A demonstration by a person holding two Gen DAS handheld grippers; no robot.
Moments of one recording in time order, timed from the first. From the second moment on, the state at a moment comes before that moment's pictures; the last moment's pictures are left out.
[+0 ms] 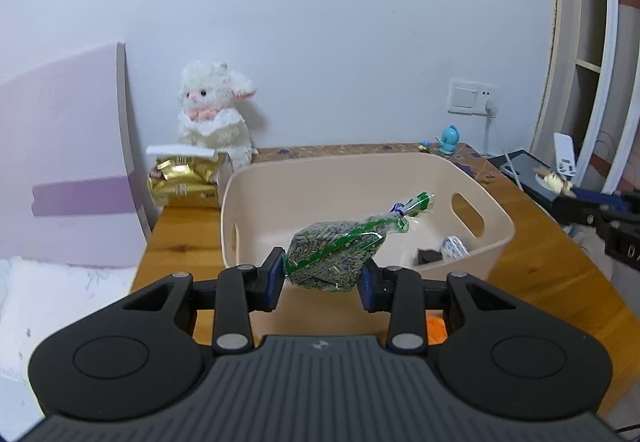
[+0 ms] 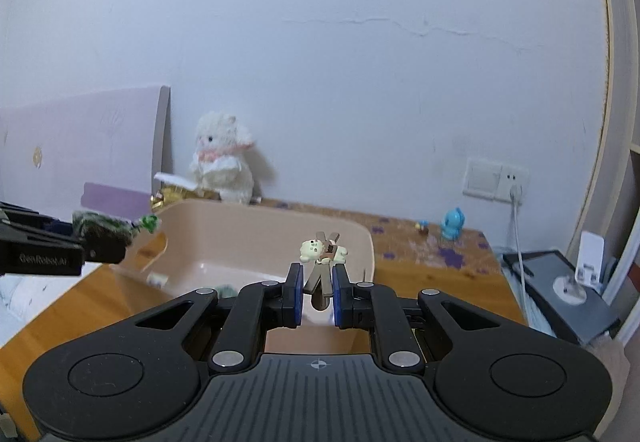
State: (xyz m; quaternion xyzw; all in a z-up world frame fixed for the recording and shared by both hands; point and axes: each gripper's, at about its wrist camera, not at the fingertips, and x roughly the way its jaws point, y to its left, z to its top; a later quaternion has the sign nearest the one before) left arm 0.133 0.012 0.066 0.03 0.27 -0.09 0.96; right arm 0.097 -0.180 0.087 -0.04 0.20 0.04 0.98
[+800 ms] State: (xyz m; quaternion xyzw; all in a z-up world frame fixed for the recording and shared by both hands) left arm 0.276 -0.032 0.003 0.11 0.38 -0.07 0.91; right arm 0.226 -0.177 0.046 -0.09 0.27 0.04 0.96
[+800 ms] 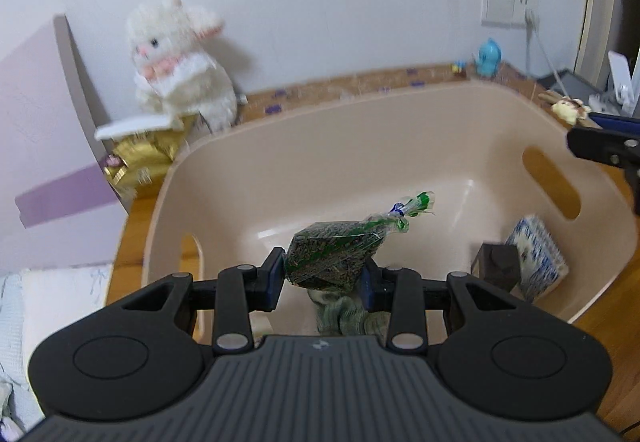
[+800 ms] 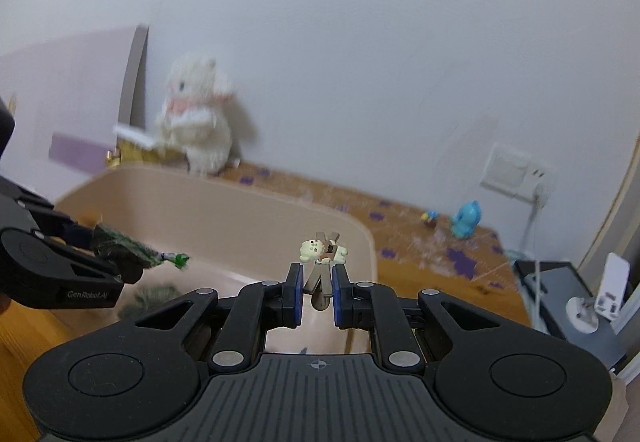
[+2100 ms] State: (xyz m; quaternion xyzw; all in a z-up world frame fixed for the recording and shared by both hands) left arm 0.251 -0.017 0.026 0.06 0.39 -0.05 0.92; right arm 0.208 -0.178 0.060 -0.05 0.31 0.06 0.95
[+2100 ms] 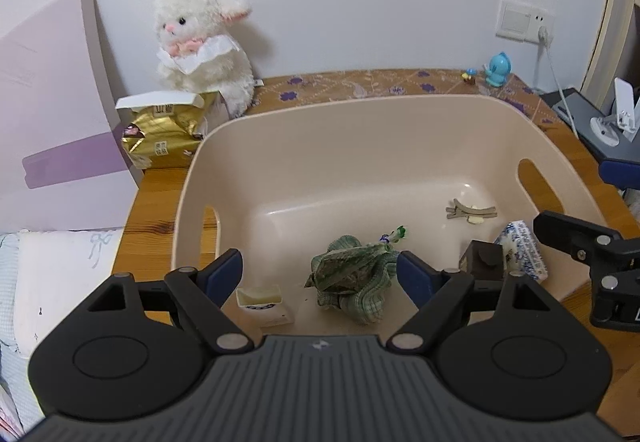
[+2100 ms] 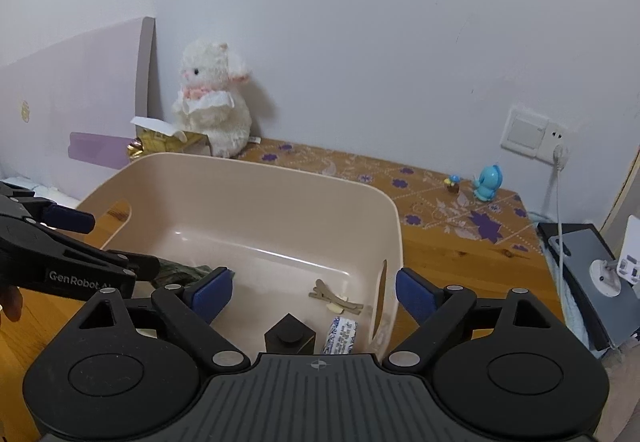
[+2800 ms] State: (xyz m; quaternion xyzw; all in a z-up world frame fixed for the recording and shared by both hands) left arm 0.154 -0.025 0.047 0.05 0.37 -0.06 0.92; right arm 0.119 -0.188 0.082 -0.06 0.29 0.04 0.95
